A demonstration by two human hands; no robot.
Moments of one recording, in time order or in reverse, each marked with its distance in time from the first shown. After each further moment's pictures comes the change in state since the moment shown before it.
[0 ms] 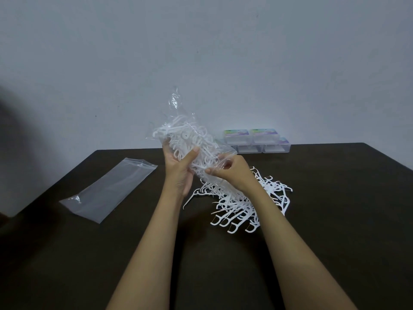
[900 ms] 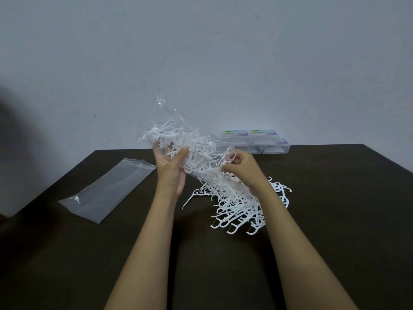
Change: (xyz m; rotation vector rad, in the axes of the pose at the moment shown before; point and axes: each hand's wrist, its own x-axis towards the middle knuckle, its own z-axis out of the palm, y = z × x) left_hand 0.008 0.006 -0.010 -0.043 0.089 0.036; right_hand 0.000 0.001 -0.020 0.226 0.031 0.055
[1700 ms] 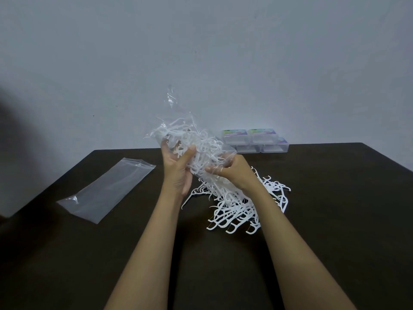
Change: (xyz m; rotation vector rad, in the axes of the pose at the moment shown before) left_hand -0.008 -0.007 0.011 -0.023 -0.090 -0.035; right_hand -0.006 -0.006 0.011 -0.005 -0.131 -0.067
